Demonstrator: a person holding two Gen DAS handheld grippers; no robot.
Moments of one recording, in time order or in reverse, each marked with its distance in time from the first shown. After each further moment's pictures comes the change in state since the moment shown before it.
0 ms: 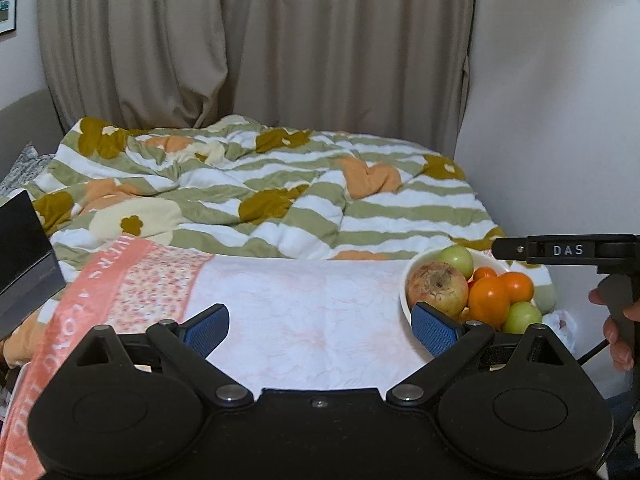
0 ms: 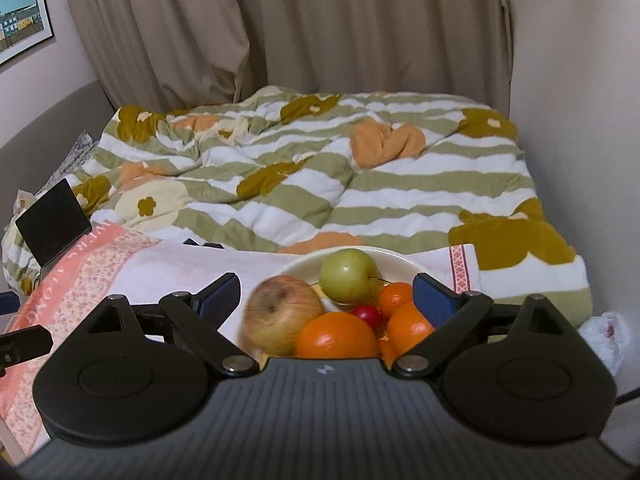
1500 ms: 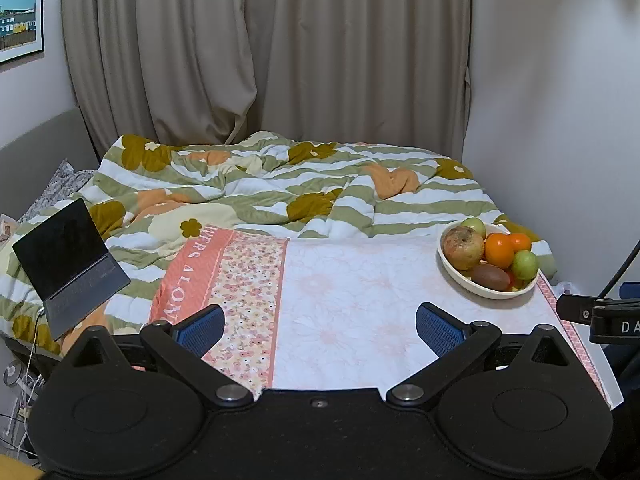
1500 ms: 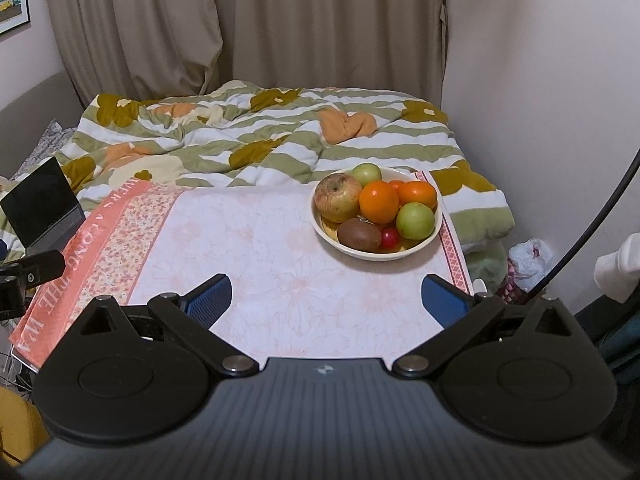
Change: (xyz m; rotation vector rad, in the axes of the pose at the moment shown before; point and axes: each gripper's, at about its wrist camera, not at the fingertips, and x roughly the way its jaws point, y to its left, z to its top) left arm -0.128 0.076 -0.054 0.060 -0.036 0.039; right arm -0.170 0.156 -0.110 0.033 0.005 -0.228
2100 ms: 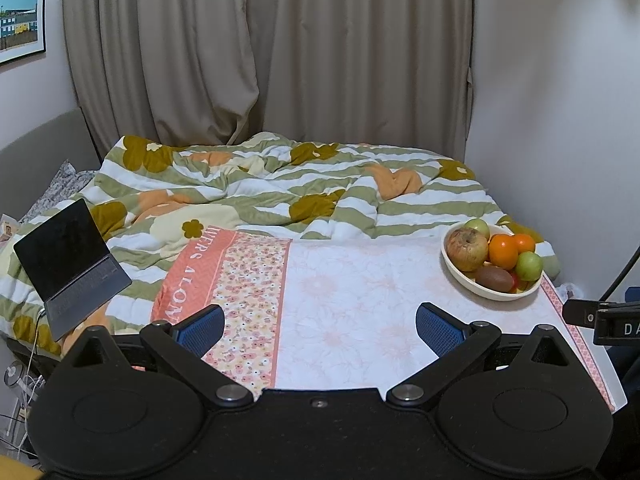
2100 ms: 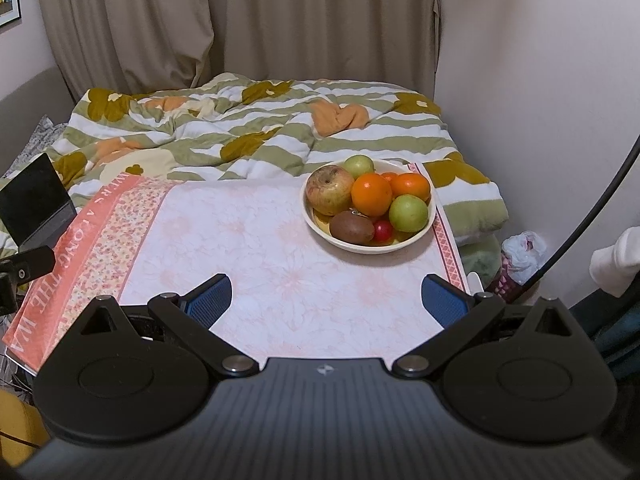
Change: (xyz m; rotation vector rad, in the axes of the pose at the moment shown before) left arm 0.004 0.003 0.000 0.001 -0.003 0.004; right arm 0.006 -0.002 0.000 0.004 0.023 -0.026
